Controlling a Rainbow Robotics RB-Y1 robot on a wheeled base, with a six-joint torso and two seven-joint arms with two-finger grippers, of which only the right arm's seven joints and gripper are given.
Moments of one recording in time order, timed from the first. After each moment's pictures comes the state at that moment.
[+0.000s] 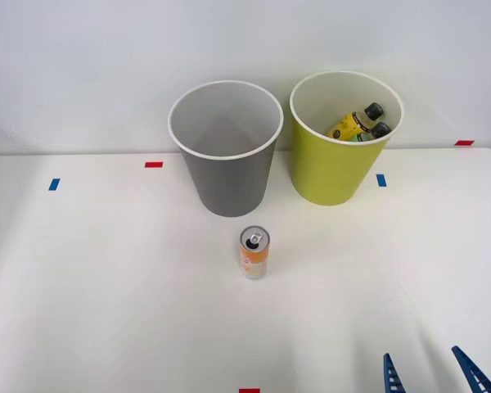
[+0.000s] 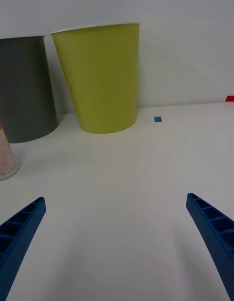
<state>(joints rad) 0.94 -0.19 0.12 -1.84 0.24 -0.75 1.16</state>
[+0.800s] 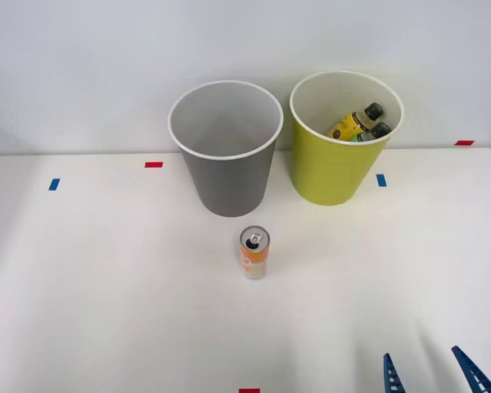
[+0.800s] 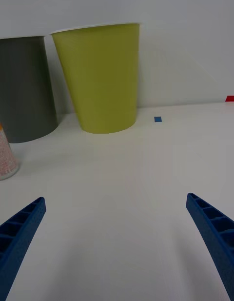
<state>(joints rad) 0.94 -0.19 0.12 -1.84 0.24 -0.75 1.16</state>
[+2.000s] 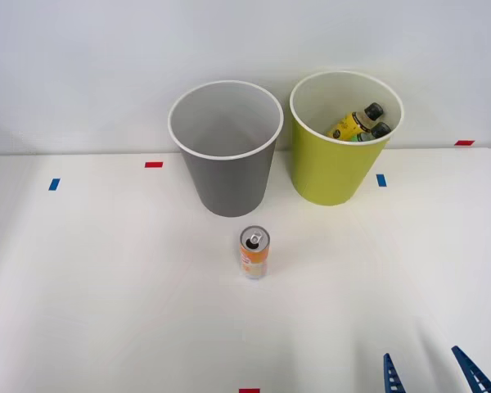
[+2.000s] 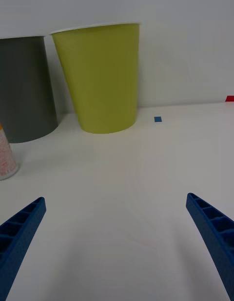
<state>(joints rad) 0.94 -0.19 0.12 -1.84 0.24 -0.75 1.16</state>
